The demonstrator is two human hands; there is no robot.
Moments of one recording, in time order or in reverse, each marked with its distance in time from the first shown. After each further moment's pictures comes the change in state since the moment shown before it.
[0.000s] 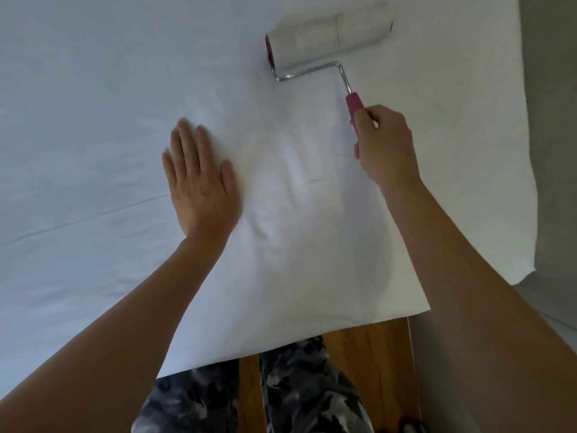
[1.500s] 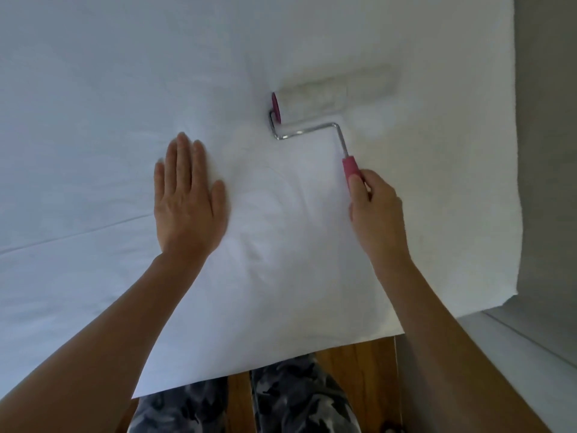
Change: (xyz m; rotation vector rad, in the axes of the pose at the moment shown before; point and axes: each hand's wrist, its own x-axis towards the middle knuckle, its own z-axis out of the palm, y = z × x) left_hand 0.008 -0.014 -0.010 0.060 -0.080 0.107; right_hand -0.037 0.033 0.010 -0.063 -0.018 -0.012
